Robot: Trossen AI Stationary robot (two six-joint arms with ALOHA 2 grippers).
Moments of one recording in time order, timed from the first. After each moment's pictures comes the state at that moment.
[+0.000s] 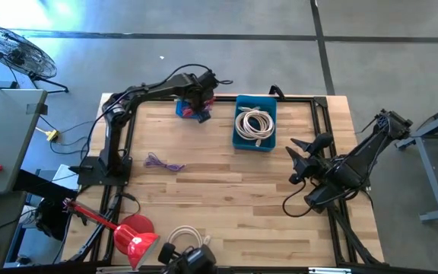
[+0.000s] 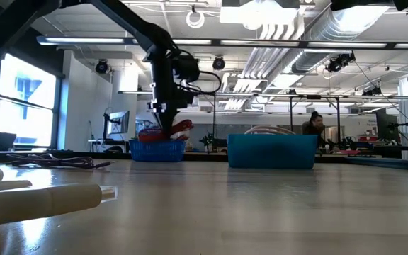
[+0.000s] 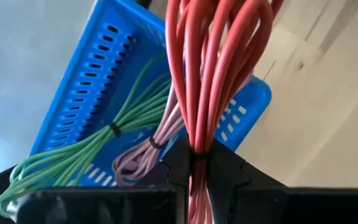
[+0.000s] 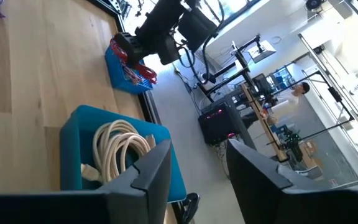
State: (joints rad) left arm 0.63 2.00 1.65 -0.93 -0.15 0.13; right arm 0.72 1.22 1.10 -1.49 1.35 0.72
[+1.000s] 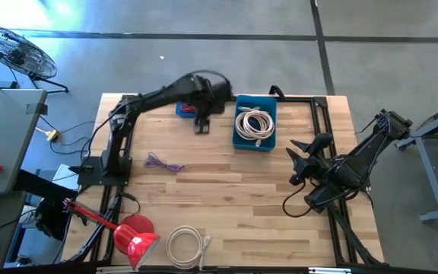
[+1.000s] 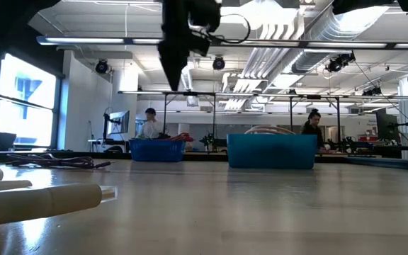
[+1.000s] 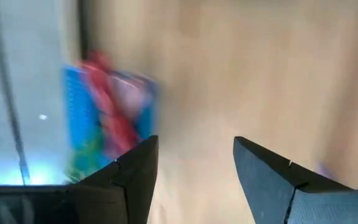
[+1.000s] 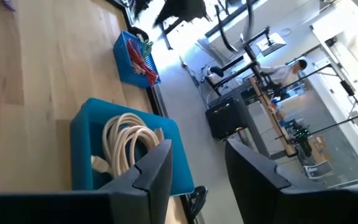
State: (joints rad) left arm 0.37 2.01 2.08 -1.45 -0.22 0.32; right arm 0.72 1.22 1.10 -1.49 1.31 0.73
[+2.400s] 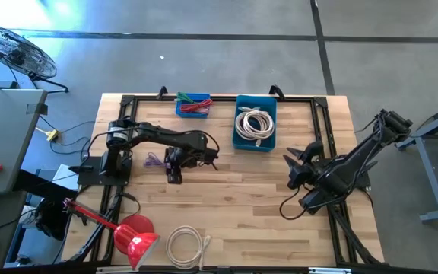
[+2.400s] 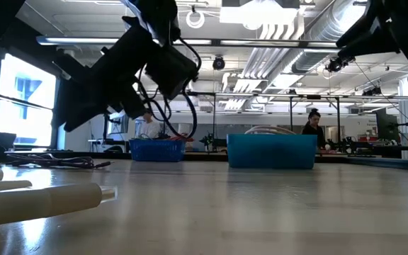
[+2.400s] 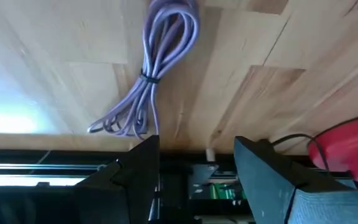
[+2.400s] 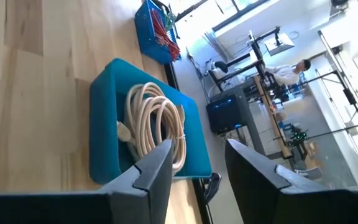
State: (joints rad) left arm 0.06 1.98 1.40 -1.56 0.05 -0.03; right arm 0.72 1.22 0.82 -1.26 1.27 0.66
